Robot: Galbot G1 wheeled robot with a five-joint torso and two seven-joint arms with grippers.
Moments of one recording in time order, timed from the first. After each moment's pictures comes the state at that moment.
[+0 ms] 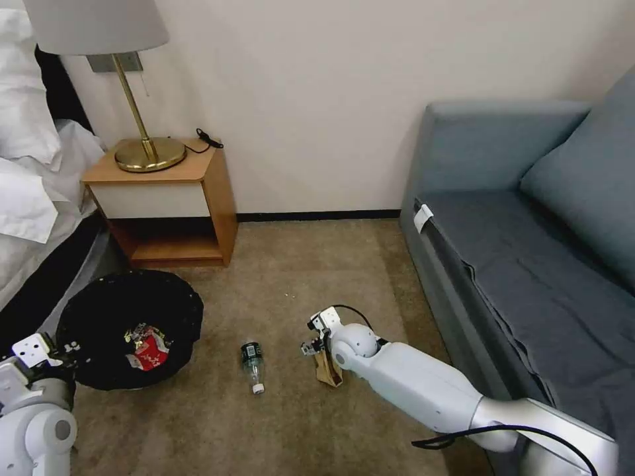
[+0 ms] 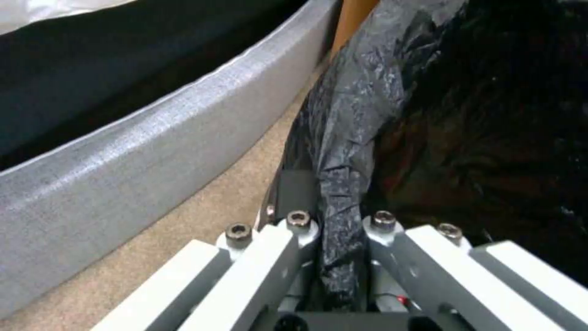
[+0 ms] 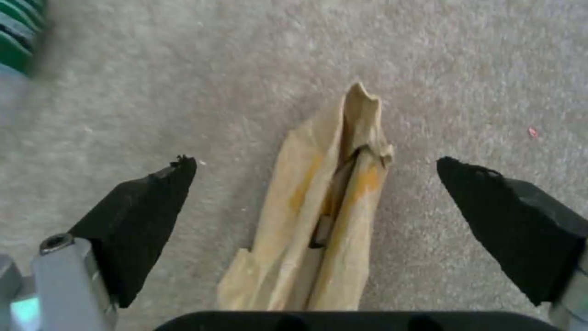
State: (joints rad) left arm 1.43 -1.43 -1.08 -2.10 -0.54 0.66 -0.30; right arm -0.50 1.26 -0.63 1.17 0.83 -0.61 0.32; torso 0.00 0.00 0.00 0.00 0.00
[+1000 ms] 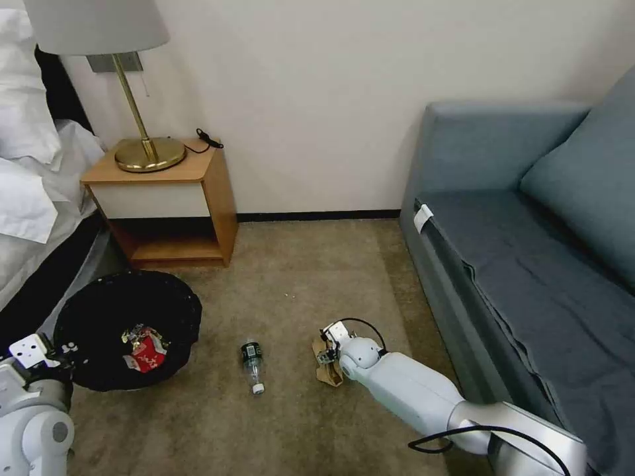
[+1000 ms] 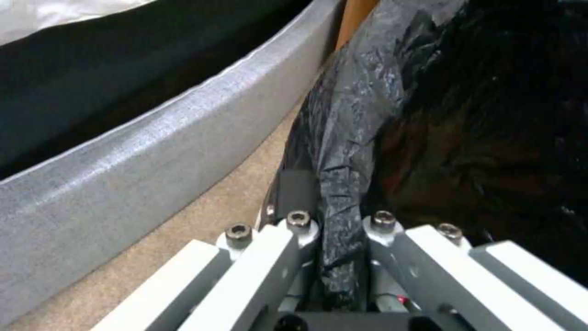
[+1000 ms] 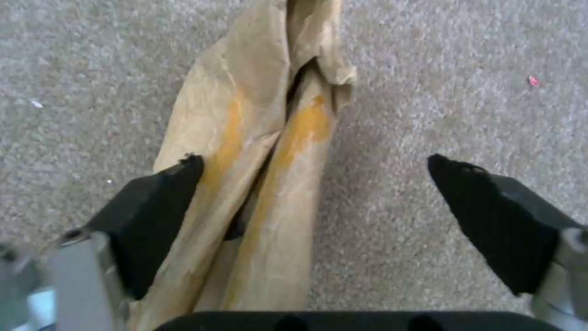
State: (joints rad) left arm 1.44 -1.42 -1.08 -2.10 -0.54 0.65 -0.30; right arm -0.51 1.35 -0.61 0.88 0.65 -0.48 0.22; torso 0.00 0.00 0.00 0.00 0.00
